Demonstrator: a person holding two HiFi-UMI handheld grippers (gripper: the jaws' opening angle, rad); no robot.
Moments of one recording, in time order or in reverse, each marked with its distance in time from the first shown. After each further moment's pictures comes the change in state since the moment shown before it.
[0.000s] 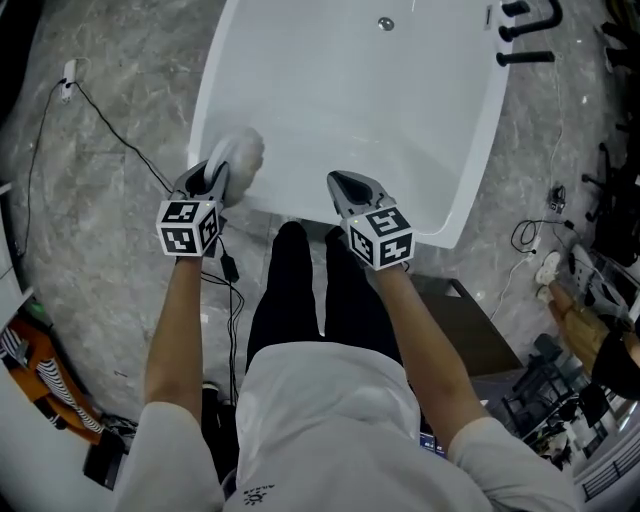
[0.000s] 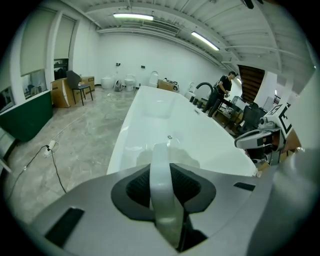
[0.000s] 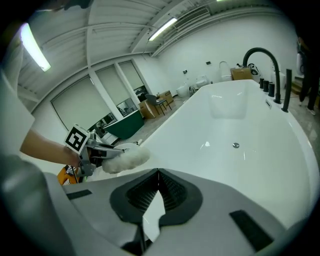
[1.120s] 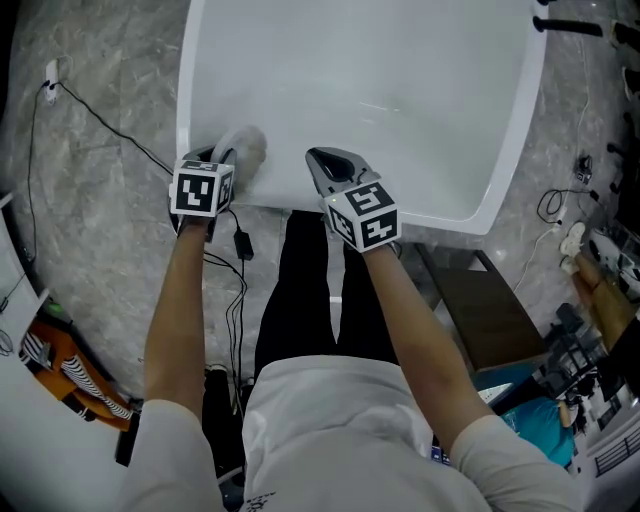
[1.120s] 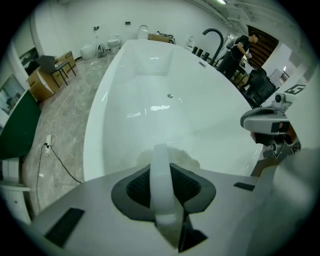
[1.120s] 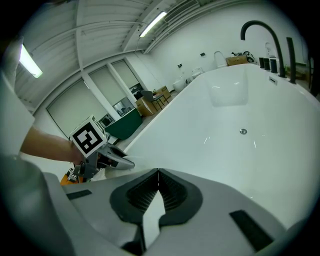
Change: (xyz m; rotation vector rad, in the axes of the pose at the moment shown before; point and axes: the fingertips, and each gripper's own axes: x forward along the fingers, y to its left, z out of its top) left arm 0.077 0.026 -0.074 0.111 0.479 0.010; right arm 0.087 0.011 -0.035 0.072 0.025 0.026
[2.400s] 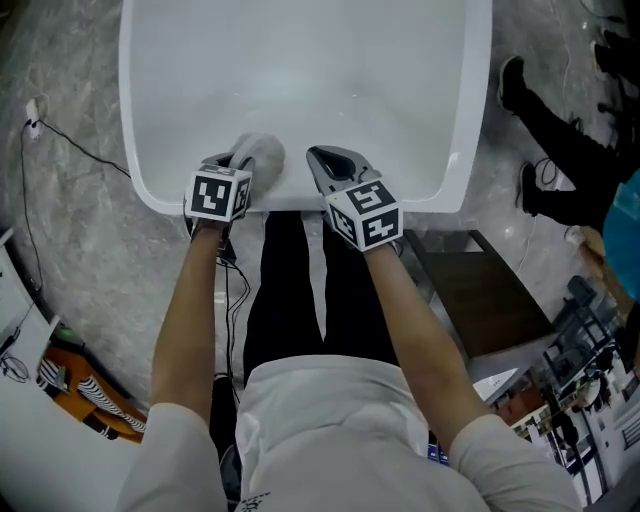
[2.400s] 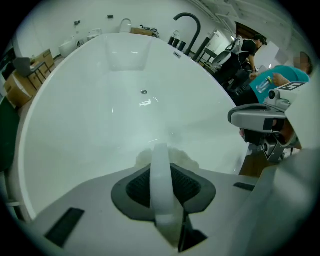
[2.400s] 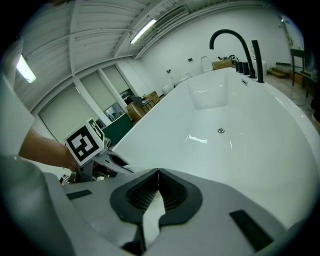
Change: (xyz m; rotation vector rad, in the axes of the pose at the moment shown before) left arm 0.047 -0.154 0.027 0.092 0.052 -0.148; right arm -0.085 -0.087 -0.032 0.069 -0.044 -0.083
